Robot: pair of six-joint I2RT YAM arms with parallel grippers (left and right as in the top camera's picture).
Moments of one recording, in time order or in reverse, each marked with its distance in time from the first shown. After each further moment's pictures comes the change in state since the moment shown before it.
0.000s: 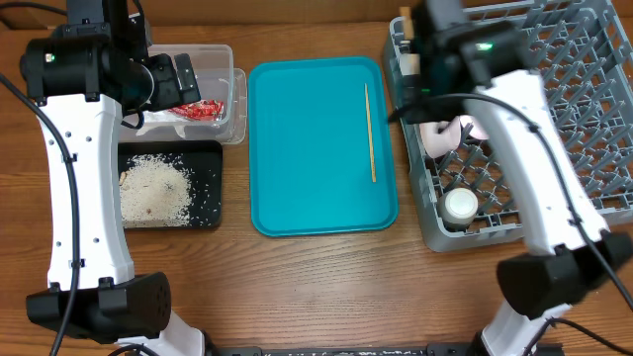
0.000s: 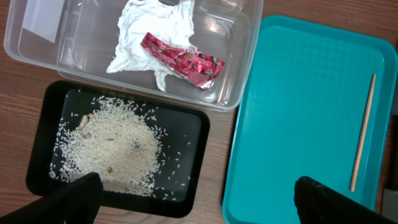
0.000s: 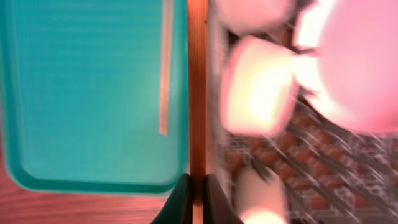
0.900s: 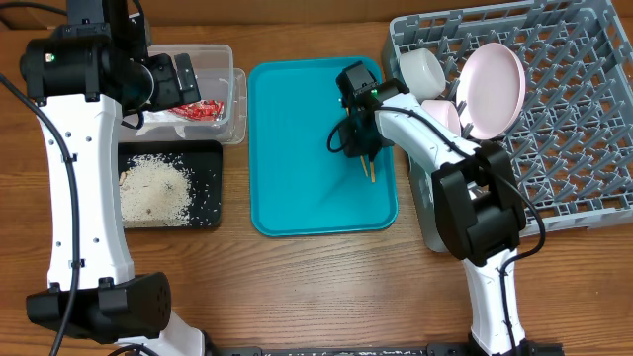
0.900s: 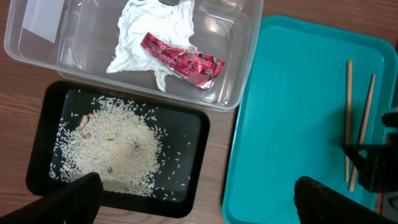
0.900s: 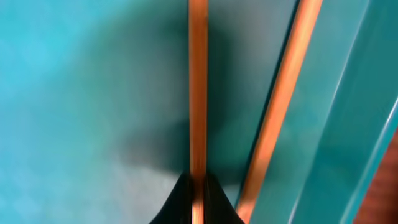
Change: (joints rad) left arm 0.000 0.000 0.000 0.000 0.000 0.000; right arm 0.147 0.395 -0.323 0.583 -0.061 0.000
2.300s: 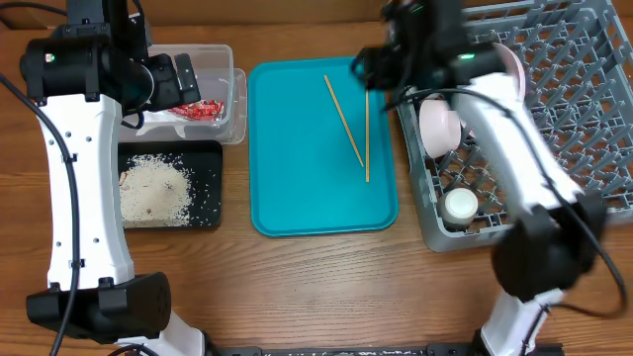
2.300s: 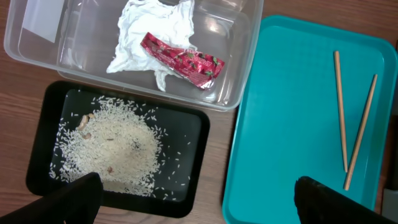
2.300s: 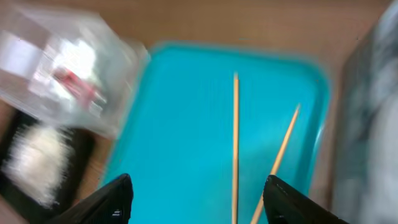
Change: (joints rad) left arm 0.000 0.000 0.000 0.000 0.000 0.000; right arm -0.148 -0.300 0.049 0.189 -0.343 -0.066
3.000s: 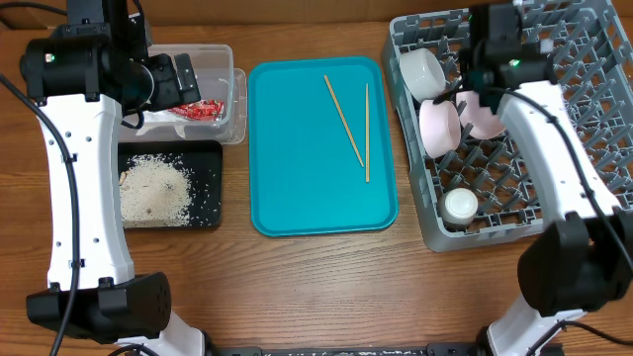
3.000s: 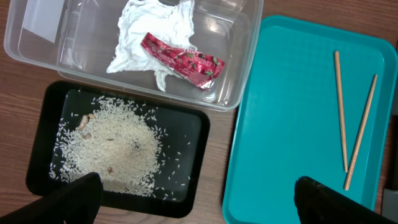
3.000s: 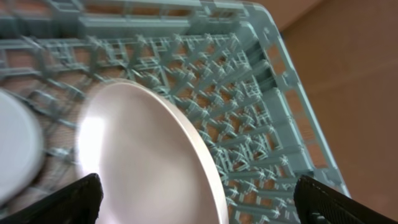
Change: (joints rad) left arm 0.000 0.000 0.000 0.000 0.000 0.000; right arm -0.189 -0.122 -0.096 -0.026 0.914 -0.180
